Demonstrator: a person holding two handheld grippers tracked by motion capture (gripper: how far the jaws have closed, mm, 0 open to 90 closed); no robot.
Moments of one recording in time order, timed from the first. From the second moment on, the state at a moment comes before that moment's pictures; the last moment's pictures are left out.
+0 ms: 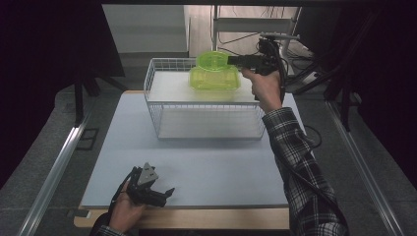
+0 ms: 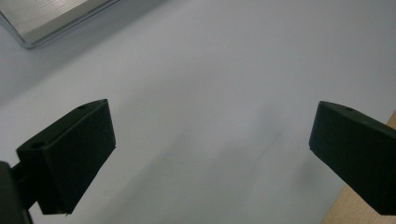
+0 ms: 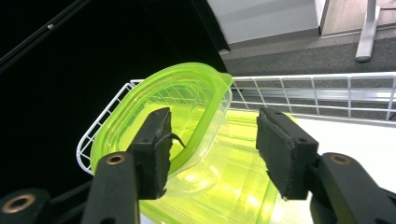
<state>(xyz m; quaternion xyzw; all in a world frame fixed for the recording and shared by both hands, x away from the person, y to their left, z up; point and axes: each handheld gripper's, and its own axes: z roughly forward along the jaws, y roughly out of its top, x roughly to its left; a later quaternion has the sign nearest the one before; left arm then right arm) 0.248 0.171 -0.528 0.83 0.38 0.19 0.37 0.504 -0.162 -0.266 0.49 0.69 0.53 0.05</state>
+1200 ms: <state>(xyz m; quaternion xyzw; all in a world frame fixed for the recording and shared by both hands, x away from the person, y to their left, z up) 0.247 0.170 -0.527 0.83 0.37 0.19 0.36 0.459 -0.173 -0.283 0.40 0.75 0.52 0.07</state>
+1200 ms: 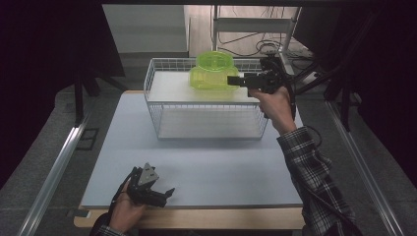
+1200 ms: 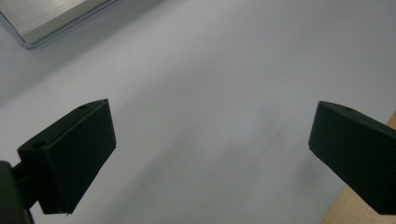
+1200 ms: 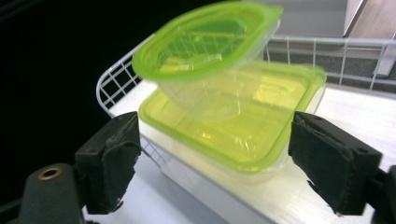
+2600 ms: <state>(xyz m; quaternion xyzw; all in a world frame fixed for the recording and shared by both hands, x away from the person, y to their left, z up) 0.247 0.169 -0.528 0.84 0.37 0.19 0.36 0.405 -0.173 -0.339 0.34 0.81 0.45 0.13</state>
